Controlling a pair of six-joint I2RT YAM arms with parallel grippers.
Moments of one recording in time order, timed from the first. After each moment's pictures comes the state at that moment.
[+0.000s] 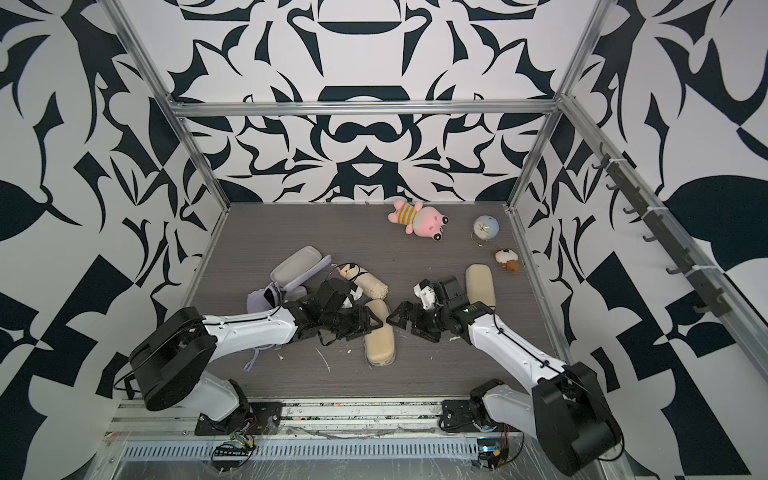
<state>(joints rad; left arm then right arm) -0.88 1.55 0.75 0.03 0.43 -1.07 0.44 1.19 0.57 -0.40 -0.64 0.69</state>
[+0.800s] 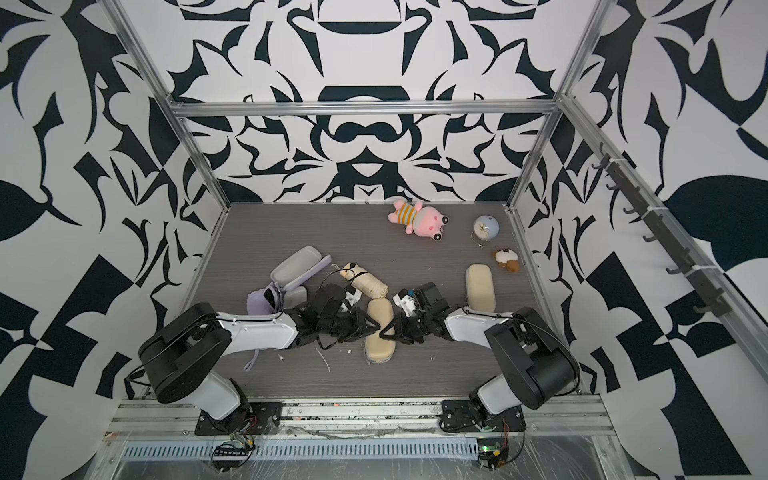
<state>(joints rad) -0.85 1.58 0.64 0.25 0.48 -1.12 0.50 1.49 0.51 0.01 -0.78 0.68</state>
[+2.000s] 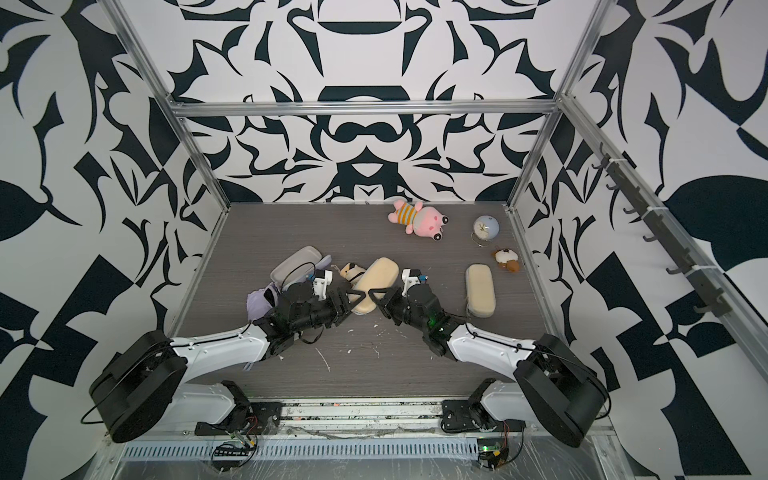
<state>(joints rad) -0.77 1.36 0.48 0.55 0.31 -1.27 0.72 1.29 0.47 0.51 -0.18 1.43</state>
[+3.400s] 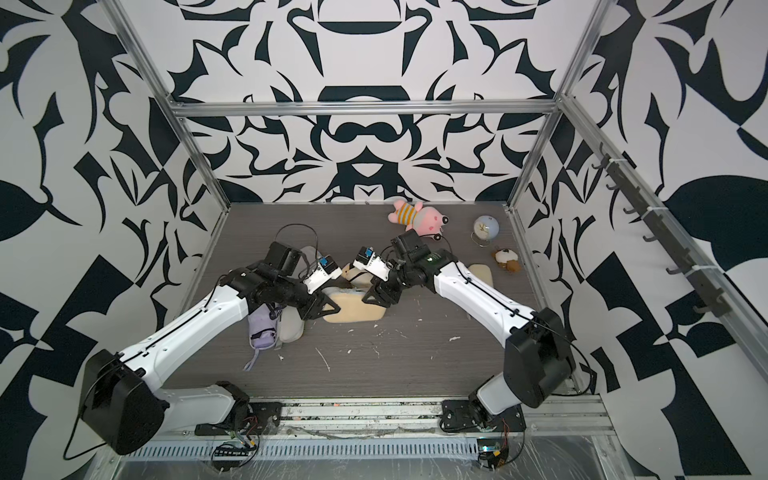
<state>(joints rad) -0.55 1.28 1.01 -0.74 0.60 0.29 0.57 1.53 1.22 -0.68 -0.62 -0.46</state>
